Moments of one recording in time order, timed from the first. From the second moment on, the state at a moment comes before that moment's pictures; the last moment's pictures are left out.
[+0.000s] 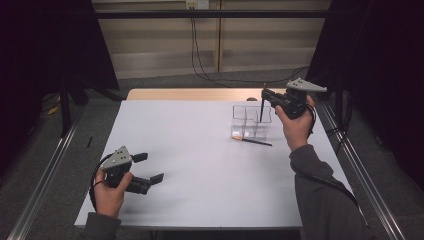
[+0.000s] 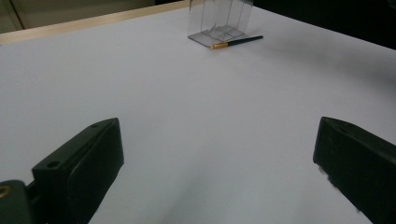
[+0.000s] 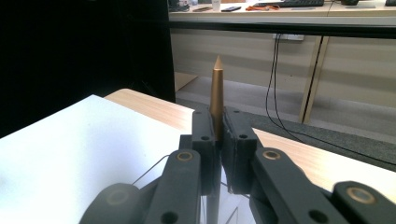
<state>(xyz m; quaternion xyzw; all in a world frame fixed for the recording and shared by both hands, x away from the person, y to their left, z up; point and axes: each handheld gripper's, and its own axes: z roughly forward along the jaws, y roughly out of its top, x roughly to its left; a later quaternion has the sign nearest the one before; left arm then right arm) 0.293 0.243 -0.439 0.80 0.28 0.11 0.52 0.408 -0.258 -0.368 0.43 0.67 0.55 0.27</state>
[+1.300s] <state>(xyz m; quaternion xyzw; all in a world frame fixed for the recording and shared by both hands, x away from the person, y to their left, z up) 0.293 0.243 -0.439 0.80 0.28 0.10 0.52 0.401 -0.262 -0.391 0.44 0.67 0.54 0.26</state>
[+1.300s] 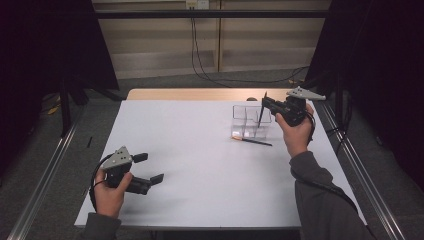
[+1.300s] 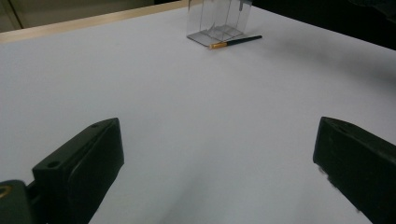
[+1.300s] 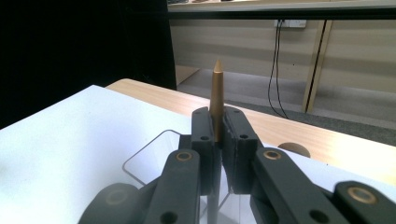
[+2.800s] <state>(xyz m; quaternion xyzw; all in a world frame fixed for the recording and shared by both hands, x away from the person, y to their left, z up) 0.293 0.242 -0.440 0.80 0.28 0.10 0.52 0.392 -0.260 -0.407 0.44 0.68 0.53 0.25</state>
